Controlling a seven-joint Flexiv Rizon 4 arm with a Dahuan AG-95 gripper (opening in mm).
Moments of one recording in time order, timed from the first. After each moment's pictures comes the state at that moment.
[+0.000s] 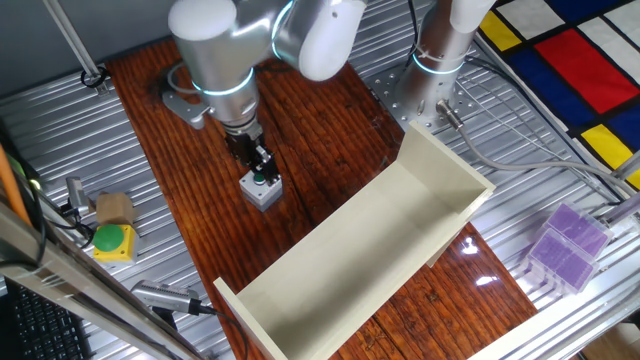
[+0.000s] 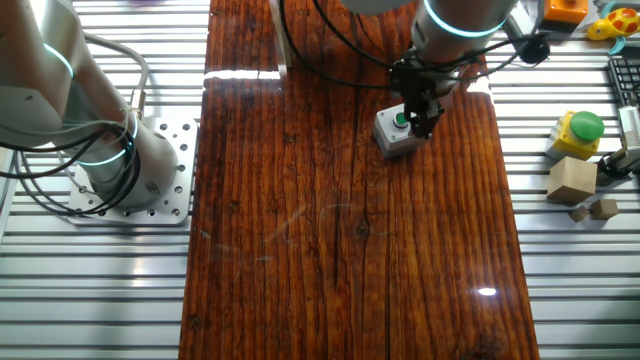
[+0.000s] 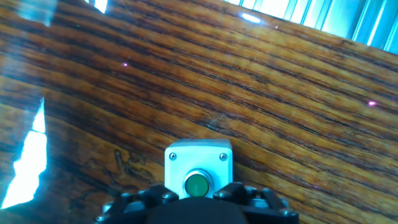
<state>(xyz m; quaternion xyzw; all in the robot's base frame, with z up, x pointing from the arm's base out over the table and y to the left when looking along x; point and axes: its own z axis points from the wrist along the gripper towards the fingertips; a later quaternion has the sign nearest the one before) 0.511 0.066 0.090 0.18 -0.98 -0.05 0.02</state>
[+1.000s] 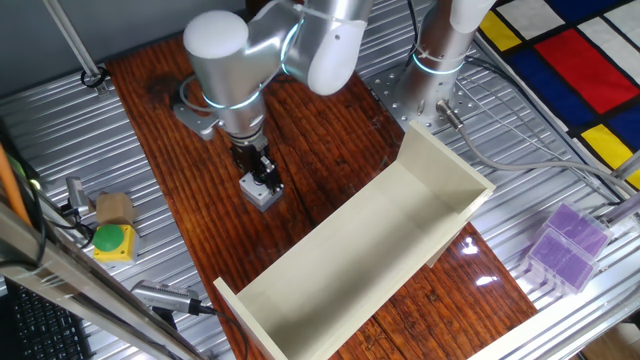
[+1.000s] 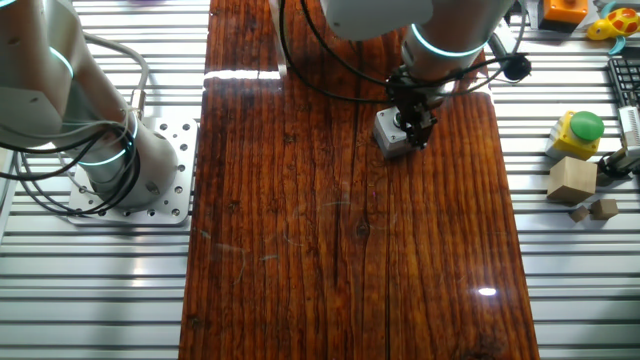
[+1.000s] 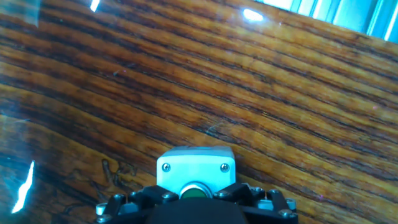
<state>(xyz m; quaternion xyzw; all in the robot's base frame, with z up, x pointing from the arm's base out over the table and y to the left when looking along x) 0.509 0.068 0.055 0.18 -0.98 -0.05 0.00</state>
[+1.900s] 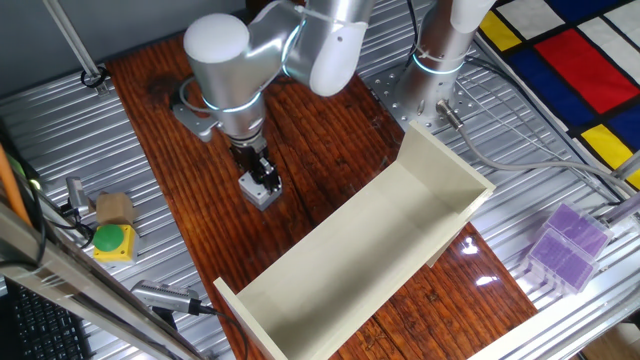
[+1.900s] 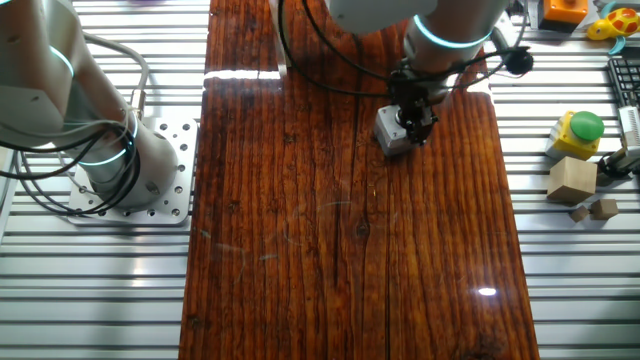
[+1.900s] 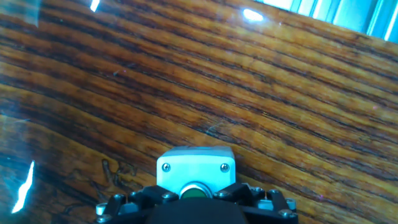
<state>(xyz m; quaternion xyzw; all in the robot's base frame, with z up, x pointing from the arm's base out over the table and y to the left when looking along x) 0.512 0.067 0.077 0.17 -0.99 -0.04 0.02</state>
